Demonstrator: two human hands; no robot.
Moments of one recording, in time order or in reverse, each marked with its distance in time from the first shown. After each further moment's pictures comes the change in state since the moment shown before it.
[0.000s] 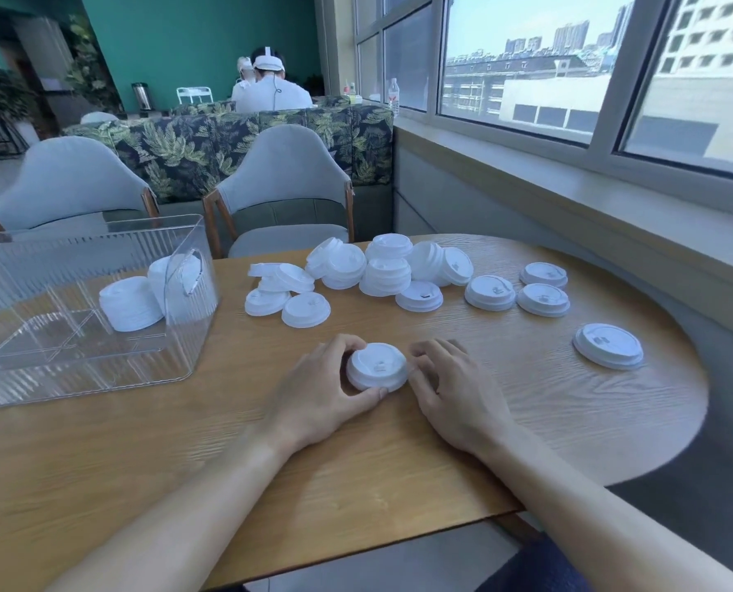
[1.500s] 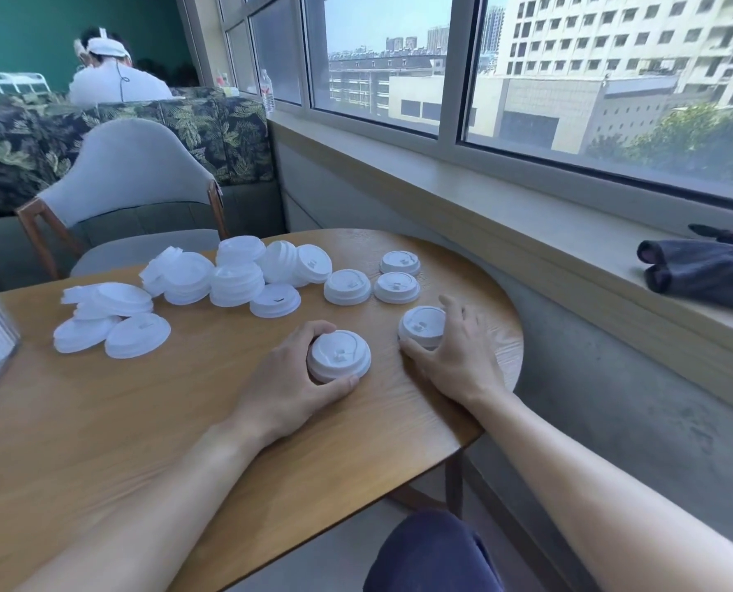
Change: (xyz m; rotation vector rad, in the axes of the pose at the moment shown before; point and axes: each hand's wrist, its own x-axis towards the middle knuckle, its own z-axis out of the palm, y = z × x) left_hand 0.054 0.099 0.092 -0.212 -0.120 0.157; right_hand -0.022 0.138 -0.101 -0.111 0.188 0.507
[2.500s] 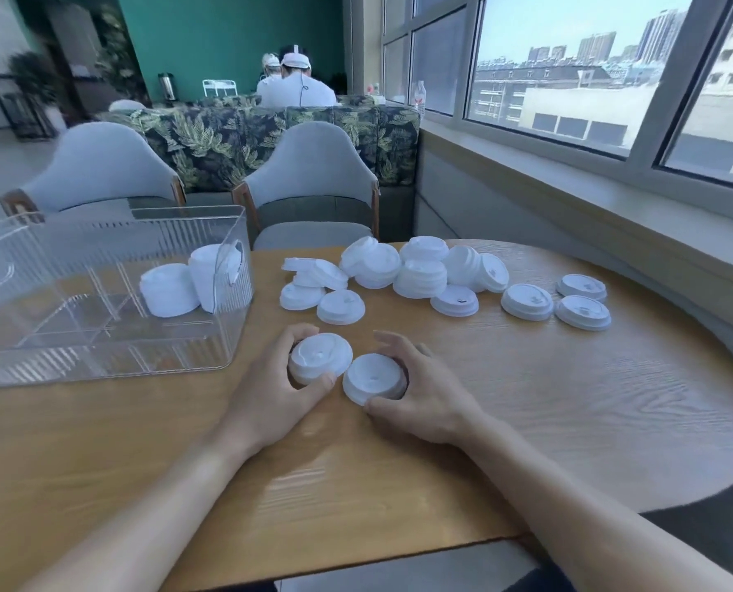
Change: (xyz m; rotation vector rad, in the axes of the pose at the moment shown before) left_hand -0.131 -0.100 -0.167 -0.004 0.361 -0.175; right_hand -0.078 -0.203 0.113 0.213 -0.604 -0.435
